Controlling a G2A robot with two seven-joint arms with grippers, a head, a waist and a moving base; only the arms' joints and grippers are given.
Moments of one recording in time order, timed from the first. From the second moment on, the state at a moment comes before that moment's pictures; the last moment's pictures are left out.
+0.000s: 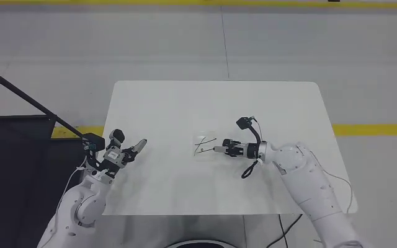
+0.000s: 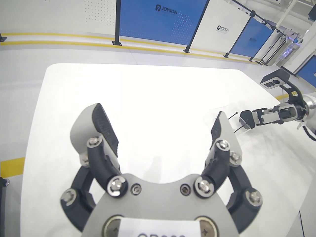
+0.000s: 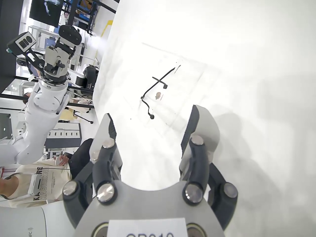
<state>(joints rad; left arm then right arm) 1.58 -1.15 -1.62 -1.70 0.95 -0.41 0.06 -0.85 -1.21 1.05 -1.12 -0.21 -0.49 0.91</state>
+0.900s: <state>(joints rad) 1.58 -1.15 -1.62 -1.70 0.95 -0.41 0.06 -0.81 -1.22 1.00 -1.08 -0.19 -0.46 0.91</state>
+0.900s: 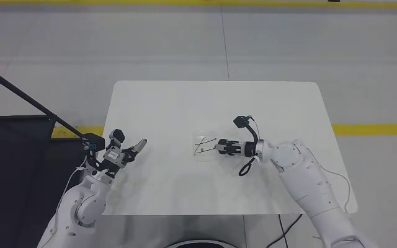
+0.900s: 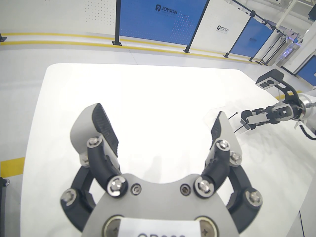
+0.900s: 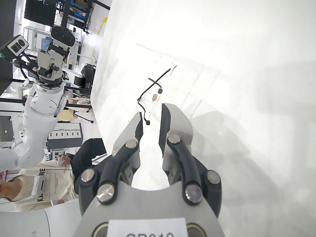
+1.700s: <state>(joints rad) 1.58 -1.15 -1.62 -1.71 0.95 -0.41 0.06 -0.91 -1.17 1.14 -1.28 -0.22 -0.54 0.90</state>
